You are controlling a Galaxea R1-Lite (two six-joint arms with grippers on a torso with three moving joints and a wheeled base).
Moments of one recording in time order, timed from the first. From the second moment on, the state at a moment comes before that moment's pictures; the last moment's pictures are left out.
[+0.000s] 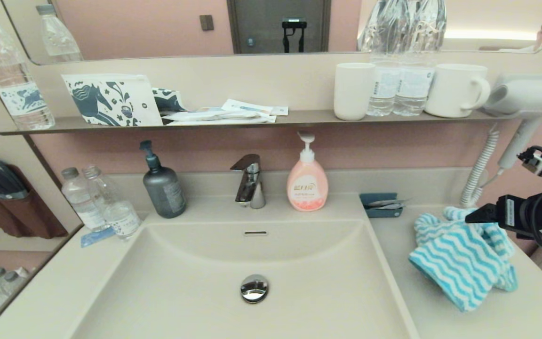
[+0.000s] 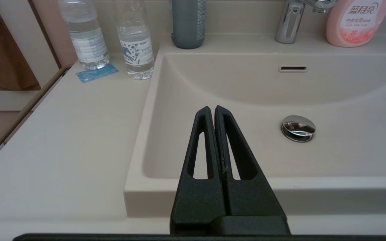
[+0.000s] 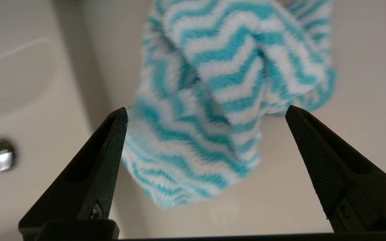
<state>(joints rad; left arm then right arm) -0.01 0.00 0.00 0.00 0.03 0.01 -0.03 1.58 -1.10 0.35 0.03 0.30</state>
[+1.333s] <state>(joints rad) -0.01 0.00 0.00 0.00 0.03 0.01 0.01 1.49 -1.37 0.83 -0.04 0.22</state>
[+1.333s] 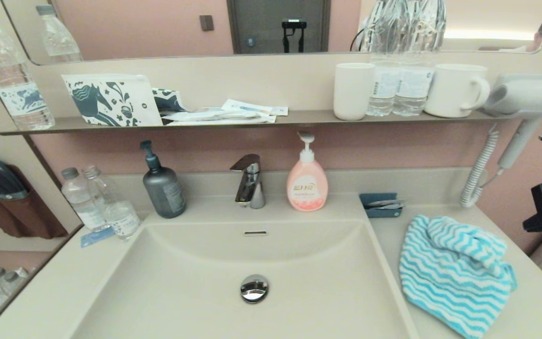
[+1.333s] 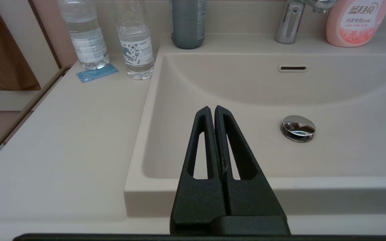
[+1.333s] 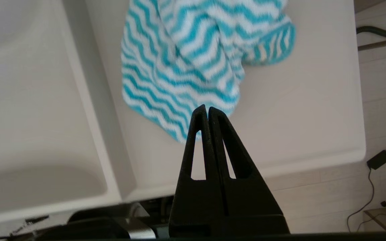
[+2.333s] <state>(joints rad) -0.01 0.00 0.00 0.00 0.03 0.01 0.02 0.59 -0.99 1.02 -0.15 0.14</state>
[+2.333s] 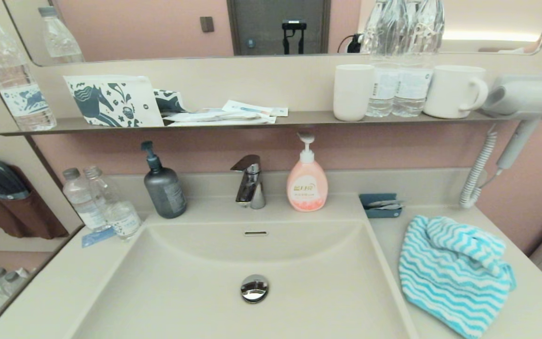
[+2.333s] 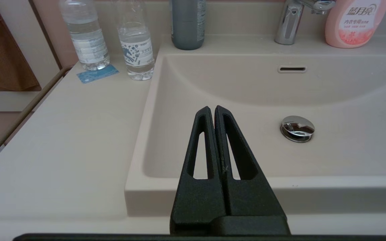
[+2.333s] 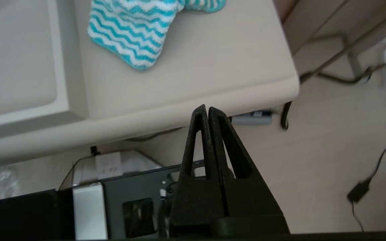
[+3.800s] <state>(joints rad) -0.01 0.00 0.00 0.00 0.03 0.01 0.01 0.00 -0.29 0.38 -0.02 -0.02</state>
